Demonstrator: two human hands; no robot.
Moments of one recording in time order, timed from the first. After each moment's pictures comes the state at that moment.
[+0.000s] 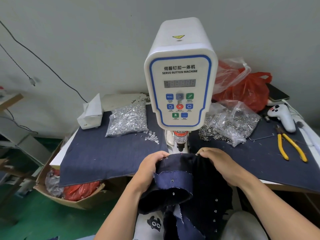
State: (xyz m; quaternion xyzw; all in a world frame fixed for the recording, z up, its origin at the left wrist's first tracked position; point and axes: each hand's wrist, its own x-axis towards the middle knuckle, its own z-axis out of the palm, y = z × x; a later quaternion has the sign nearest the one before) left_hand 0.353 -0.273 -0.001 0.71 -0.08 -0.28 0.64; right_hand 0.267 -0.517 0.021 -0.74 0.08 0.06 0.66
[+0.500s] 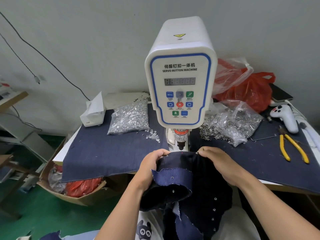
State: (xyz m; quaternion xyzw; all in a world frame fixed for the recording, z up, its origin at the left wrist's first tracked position) left_hand 0.352 -0.280 -0.007 0.67 0.00 -0.28 0.69; right_hand 0.266 -0.515 0.020 -0.74 0.07 0.05 0.67
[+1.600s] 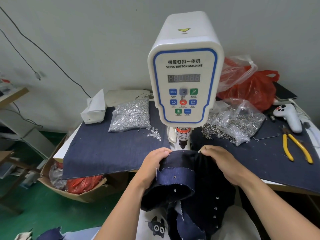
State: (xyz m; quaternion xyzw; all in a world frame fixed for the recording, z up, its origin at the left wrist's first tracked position) left_hand 0.349 -0.278 -0.004 0.70 -0.14 -0.24 0.66; right_hand 0.269 -0.517 0.015 -0.71 0.06 0.05 0.70
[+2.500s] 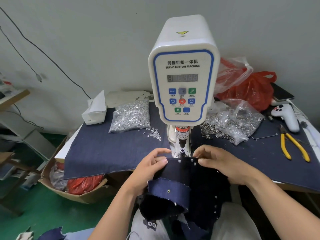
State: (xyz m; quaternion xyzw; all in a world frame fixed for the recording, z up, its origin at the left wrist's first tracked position) left_hand 0.323 -0.251 0.016 0.66 -0.14 -0.29 0.68; right_hand 0.255 -0.526 0.026 -0.76 -0.01 0.12 0.63
